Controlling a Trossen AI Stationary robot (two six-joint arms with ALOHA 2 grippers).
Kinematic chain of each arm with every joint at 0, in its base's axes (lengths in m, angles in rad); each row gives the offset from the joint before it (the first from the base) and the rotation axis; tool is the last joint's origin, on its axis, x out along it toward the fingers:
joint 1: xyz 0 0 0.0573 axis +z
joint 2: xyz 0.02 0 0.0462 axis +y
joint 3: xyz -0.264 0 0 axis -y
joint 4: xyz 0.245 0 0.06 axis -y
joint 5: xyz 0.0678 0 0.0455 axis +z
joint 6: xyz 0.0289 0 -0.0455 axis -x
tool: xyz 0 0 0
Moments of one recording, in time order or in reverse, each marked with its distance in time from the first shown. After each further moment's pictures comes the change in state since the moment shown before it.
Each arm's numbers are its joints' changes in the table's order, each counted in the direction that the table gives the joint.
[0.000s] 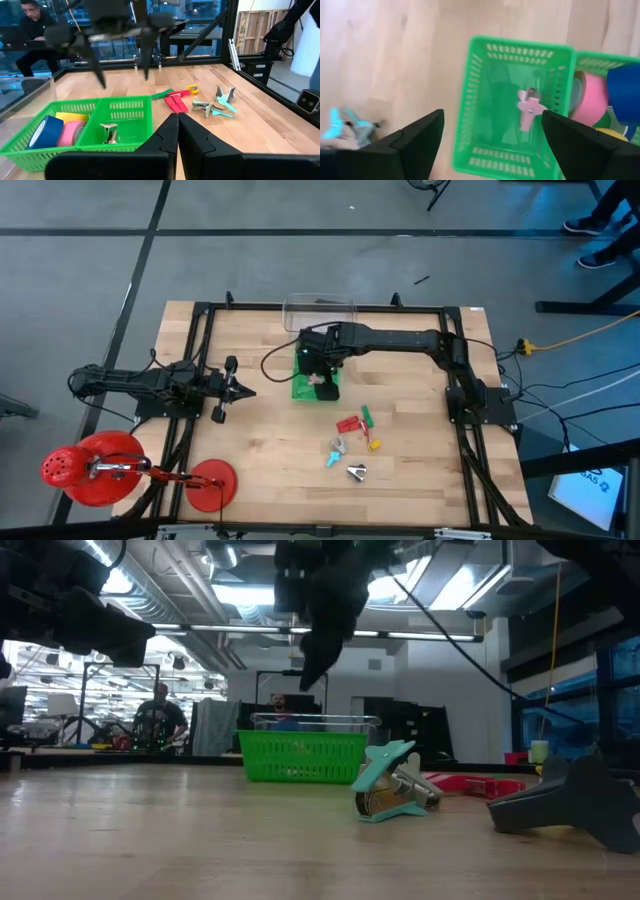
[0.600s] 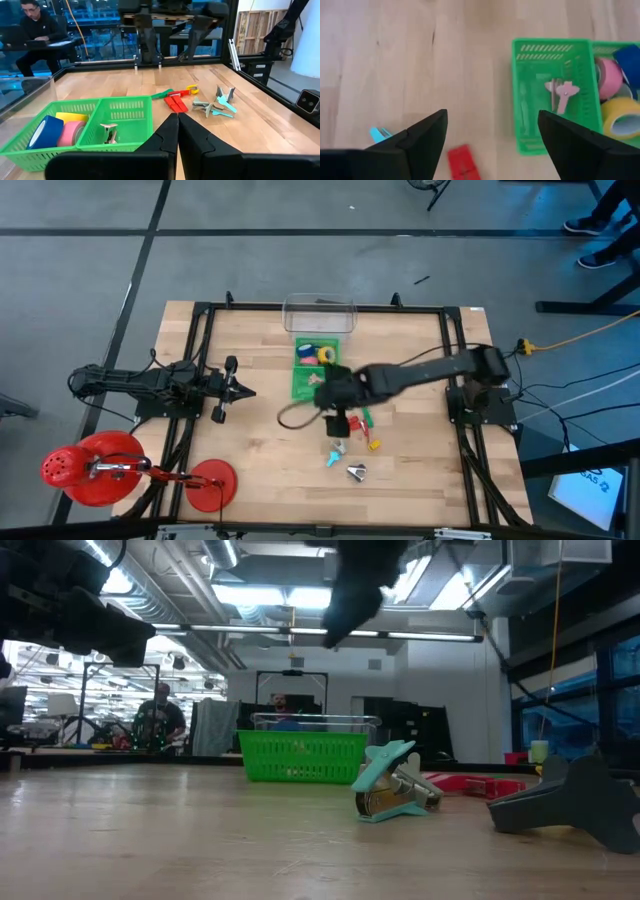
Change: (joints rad) left arm 0.000 0.000 0.000 0.000 0.000 0.000; right arm 0.298 -0.261 -0.342 0.239 -0.337 -0.361
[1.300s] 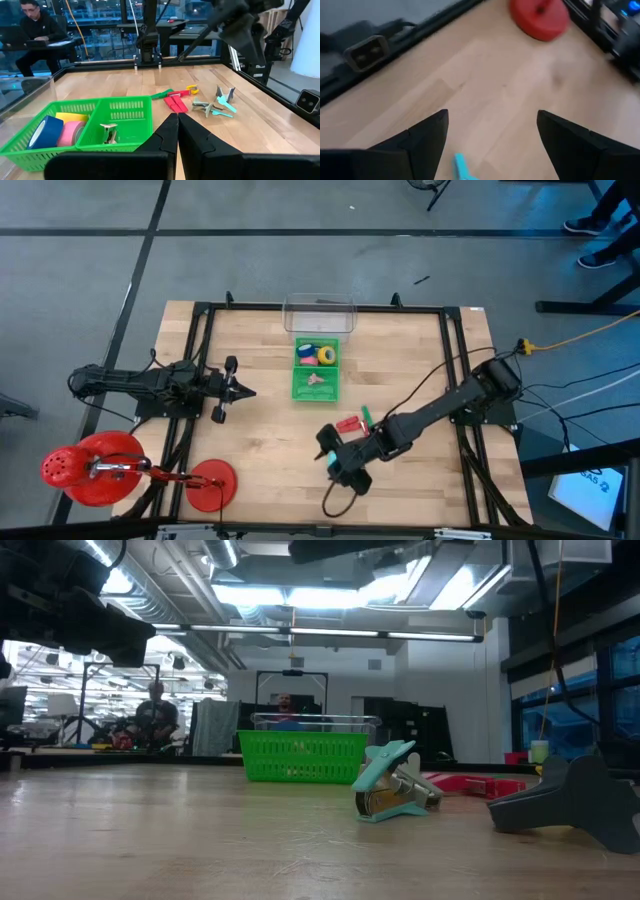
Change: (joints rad) left arm 0.000 0.000 0.000 0.002 0.000 0.000; right arm 0.297 -0.014 -0.239 0.514 0.066 0.528
